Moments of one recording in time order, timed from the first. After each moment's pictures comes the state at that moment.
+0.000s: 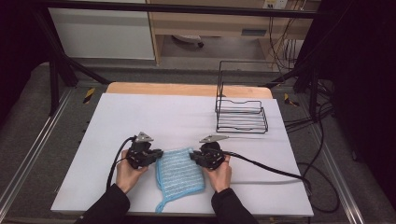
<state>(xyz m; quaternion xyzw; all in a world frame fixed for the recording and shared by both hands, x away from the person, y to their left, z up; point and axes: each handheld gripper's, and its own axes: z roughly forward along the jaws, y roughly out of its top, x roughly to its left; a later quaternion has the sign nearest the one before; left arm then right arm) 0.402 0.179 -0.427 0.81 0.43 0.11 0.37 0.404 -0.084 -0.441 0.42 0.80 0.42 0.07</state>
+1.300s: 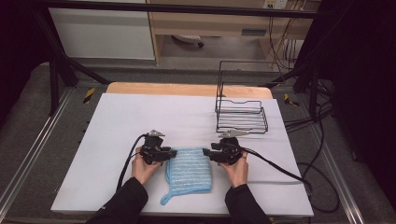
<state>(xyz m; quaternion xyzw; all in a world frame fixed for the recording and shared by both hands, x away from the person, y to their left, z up) 0.428 0.149 -0.446 0.80 0.46 0.05 0.37 0.417 -0.136 -0.432 0.43 0.78 0.44 0.09</state>
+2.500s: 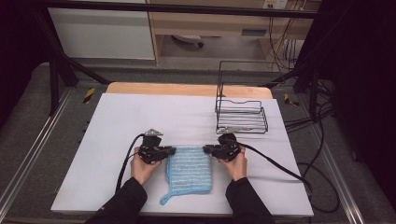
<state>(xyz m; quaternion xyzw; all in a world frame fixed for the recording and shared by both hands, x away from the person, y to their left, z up) 0.419 0.153 -0.432 0.79 0.45 0.05 0.42 0.430 -0.135 -0.433 0.42 0.79 0.43 0.04</state>
